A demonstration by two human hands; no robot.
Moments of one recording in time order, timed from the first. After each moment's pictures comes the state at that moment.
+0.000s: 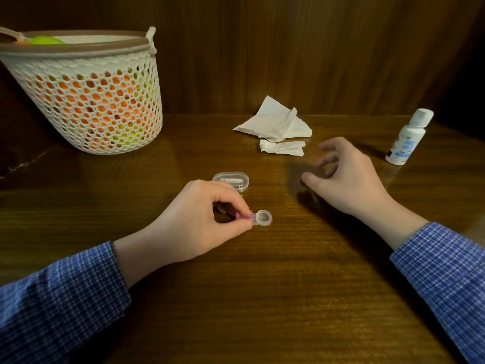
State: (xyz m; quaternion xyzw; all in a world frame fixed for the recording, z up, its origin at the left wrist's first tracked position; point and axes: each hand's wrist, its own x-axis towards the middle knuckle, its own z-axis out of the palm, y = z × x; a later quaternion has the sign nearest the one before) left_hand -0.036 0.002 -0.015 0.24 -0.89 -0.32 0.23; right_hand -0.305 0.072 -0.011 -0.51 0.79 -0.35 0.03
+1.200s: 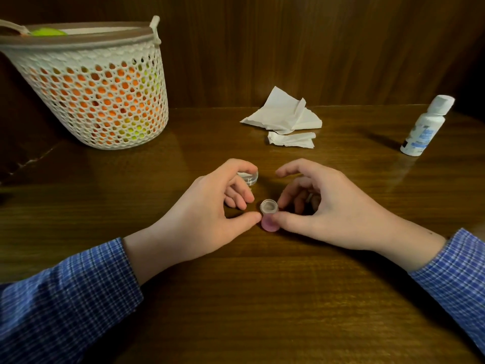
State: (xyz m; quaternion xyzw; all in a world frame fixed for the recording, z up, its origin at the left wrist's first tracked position) left_hand -0.036 0.007 -0.013 0.26 -0.88 -0.30 0.25; right_hand -0.248 0.102 -0.006 -0.68 0.64 -0.31 0.20
